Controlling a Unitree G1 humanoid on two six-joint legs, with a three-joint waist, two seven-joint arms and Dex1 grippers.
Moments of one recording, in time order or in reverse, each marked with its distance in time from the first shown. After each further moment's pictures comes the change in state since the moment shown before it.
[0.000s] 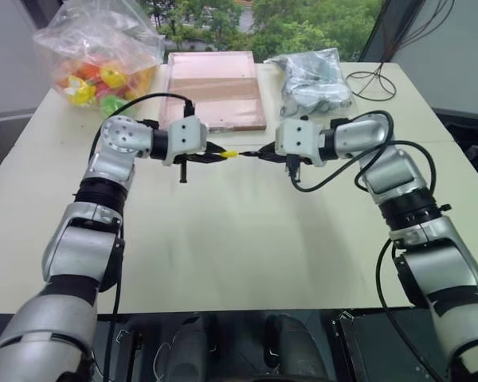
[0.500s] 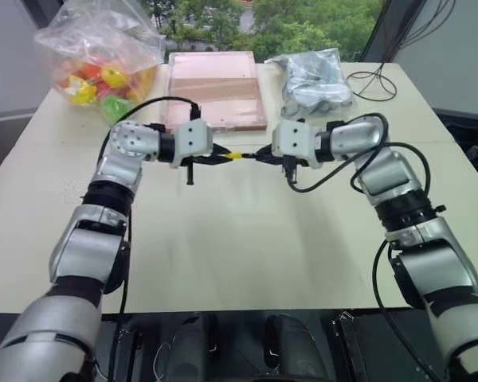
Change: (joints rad) left arm 0.007 -0.042 -0.006 0.010 0.020 0.002 0.048; right arm 0.008 0.019 0.001 0.000 -0.009 0.029 -0.003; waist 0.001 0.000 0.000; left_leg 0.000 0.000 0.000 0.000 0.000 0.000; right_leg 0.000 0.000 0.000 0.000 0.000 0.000
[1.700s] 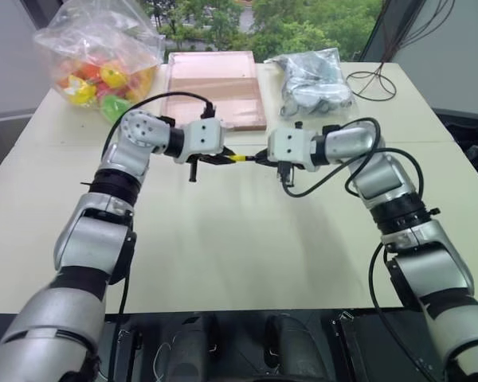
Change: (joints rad) left arm -0.082 -0.035 -0.036 0.051 0.103 0.032 -0.048; right arm 0.016 0.033 0.000 -0.008 -0.075 -0.012 -0.028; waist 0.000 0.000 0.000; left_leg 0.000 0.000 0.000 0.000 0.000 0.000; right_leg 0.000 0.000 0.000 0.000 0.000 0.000
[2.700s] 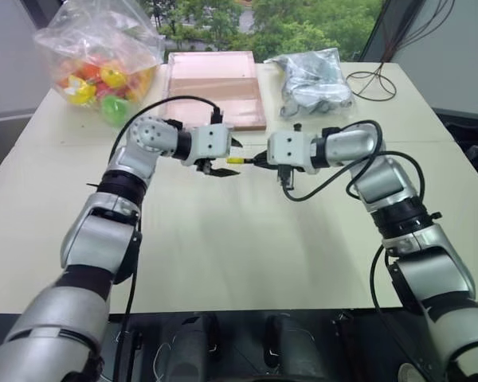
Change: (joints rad) left arm -0.028 0.005 -0.007 0.051 0.032 -0.066 0.078; right arm 0.029 -0.047 0.000 -0.060 0.009 0.019 0.018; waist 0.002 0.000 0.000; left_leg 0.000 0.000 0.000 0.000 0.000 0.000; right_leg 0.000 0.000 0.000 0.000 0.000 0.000
